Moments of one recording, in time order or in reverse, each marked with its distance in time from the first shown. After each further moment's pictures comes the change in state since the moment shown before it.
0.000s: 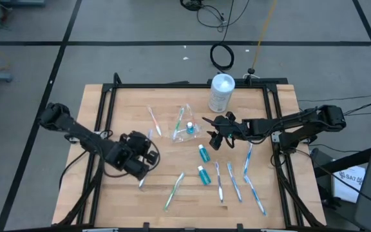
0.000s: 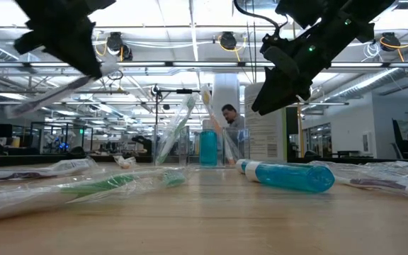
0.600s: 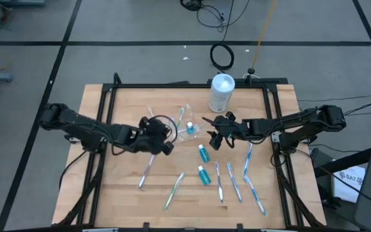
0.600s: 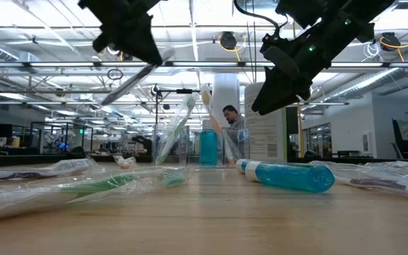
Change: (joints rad) left arm 0.260 0.000 0.026 0.526 0.053 0.761; right arm 0.000 0.000 0.000 0.000 0.000 -0.003
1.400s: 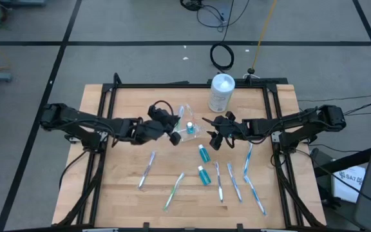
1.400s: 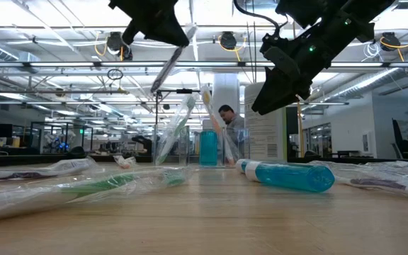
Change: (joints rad) left arm 0.109 0.000 -0.016 0.405 -0.003 0.348; right arm 0.000 0.000 0.000 0.000 0.000 -0.019
